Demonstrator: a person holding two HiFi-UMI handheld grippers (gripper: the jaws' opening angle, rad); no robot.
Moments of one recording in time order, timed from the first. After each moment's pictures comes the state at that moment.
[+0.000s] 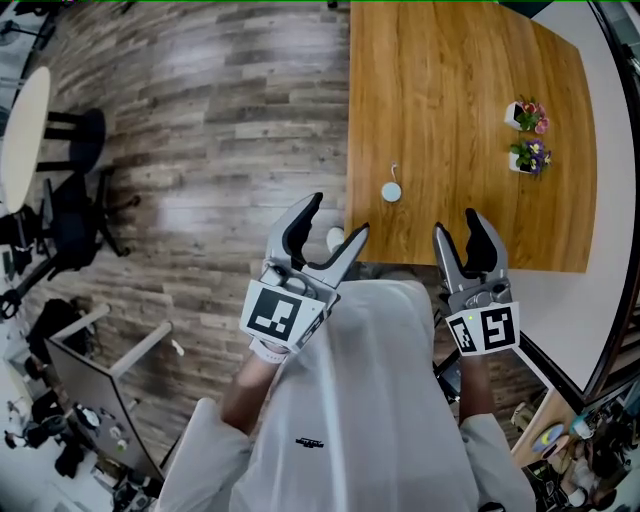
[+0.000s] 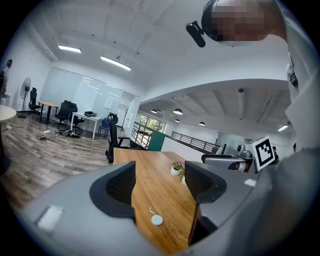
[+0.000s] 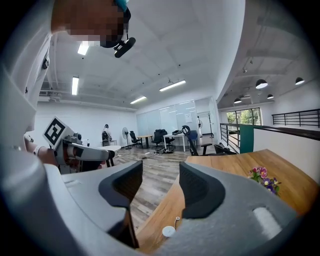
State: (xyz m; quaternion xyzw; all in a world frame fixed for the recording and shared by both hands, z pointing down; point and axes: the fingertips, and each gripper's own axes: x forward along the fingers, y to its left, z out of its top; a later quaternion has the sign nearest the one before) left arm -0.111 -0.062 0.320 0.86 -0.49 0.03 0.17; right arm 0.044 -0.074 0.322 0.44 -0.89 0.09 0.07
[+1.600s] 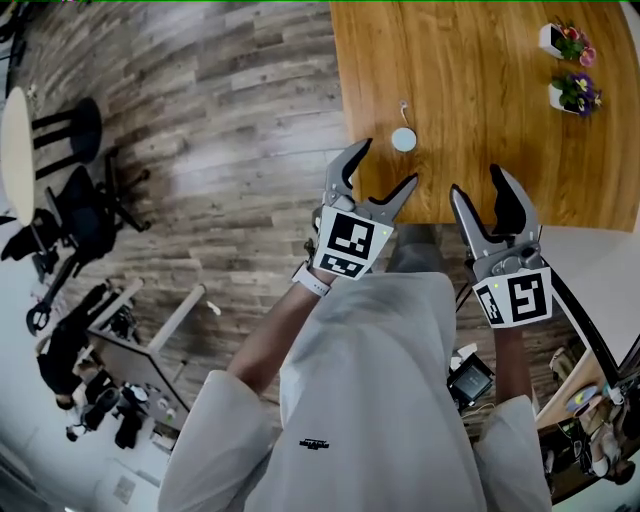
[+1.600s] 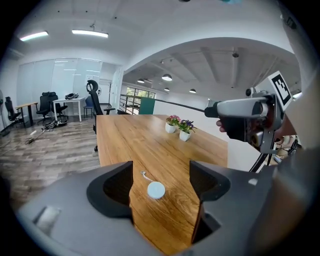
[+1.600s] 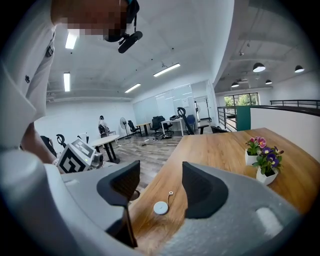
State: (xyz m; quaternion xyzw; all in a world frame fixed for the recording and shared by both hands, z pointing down) left arm -0.021 -0.093 0.514 0.87 -0.41 0.21 0.19; right arm 0.071 -0.085 0.422 0.43 -0.88 0.16 0.12
